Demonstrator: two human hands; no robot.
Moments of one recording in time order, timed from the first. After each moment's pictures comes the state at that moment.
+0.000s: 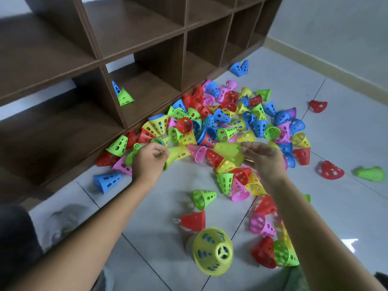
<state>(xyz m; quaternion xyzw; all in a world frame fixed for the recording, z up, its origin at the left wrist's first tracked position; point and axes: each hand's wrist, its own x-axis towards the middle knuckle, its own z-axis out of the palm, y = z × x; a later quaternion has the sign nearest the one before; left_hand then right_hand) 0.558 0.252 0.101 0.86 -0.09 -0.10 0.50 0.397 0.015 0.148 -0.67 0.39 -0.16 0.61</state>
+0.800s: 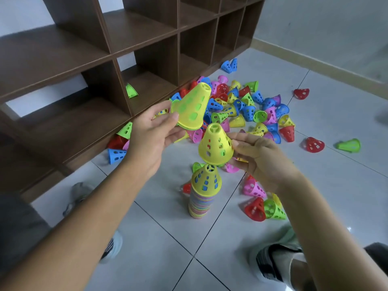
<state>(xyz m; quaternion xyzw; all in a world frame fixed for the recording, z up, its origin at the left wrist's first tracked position) 0.425 0.308 0.234 0.55 -0.12 -0.23 0.79 0.272 0.123 0.229 -0.58 0.24 -0.07 0.77</state>
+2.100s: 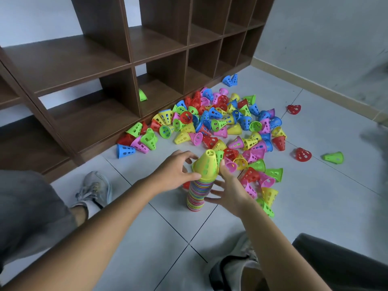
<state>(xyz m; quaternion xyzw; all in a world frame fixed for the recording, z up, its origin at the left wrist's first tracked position) 0.380 0.340 0.172 0.81 -0.38 -0.23 0.39 0.243 0.180 0.142 -0.49 0.36 0.05 0.79</state>
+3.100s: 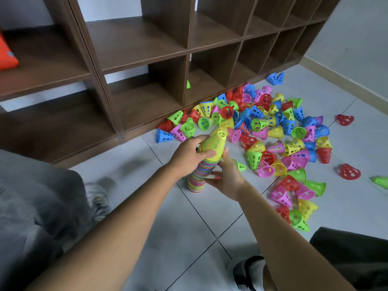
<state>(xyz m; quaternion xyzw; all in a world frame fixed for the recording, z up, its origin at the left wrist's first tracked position) 0.430 0.401 0.153 0.79 -0.25 -0.21 0.52 0.345 0.259 0.112 -0.52 0.29 0.09 0.80</state>
